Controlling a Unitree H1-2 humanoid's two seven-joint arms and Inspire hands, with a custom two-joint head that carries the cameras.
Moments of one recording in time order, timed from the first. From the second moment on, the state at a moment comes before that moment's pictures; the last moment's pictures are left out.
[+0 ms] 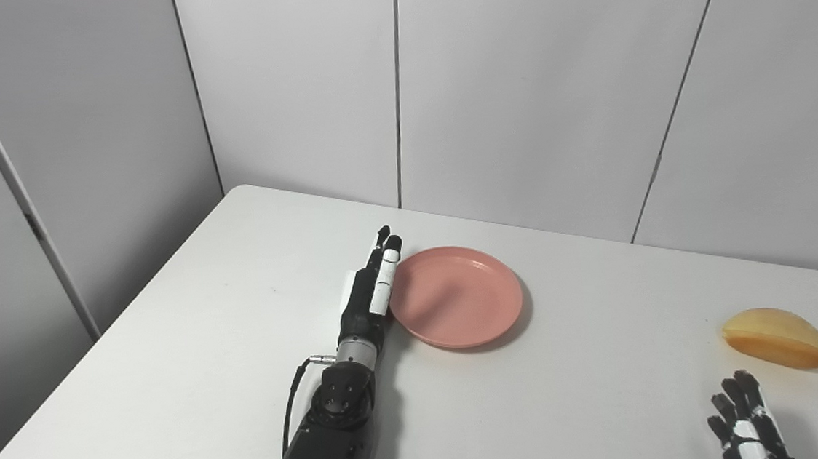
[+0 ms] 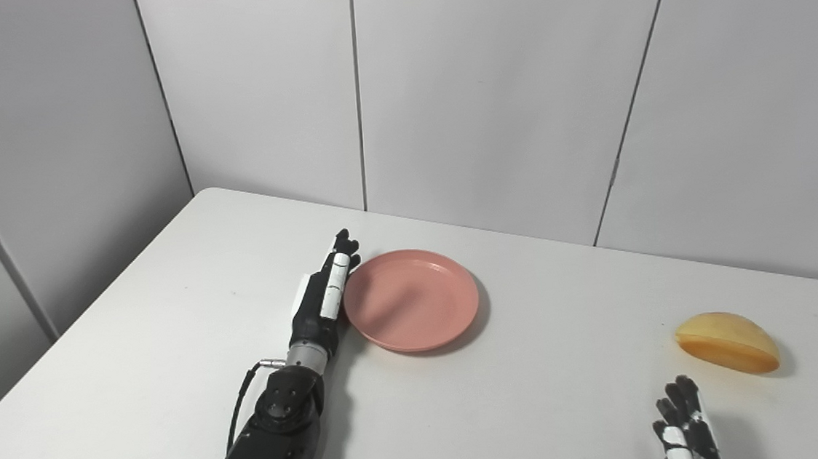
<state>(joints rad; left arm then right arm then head) -0.57 0.07 0.07 0.68 -0.06 -0.24 0.11 0.03 -0.05 -0.01 -0.12 0.16 -0.05 0.12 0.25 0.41</state>
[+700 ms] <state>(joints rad) -0.56 0.05 0.01 0.66 -0.02 -0.25 0.05 0.02 -0.01 0.01 -0.06 0.10 -0.10 0.10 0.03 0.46</state>
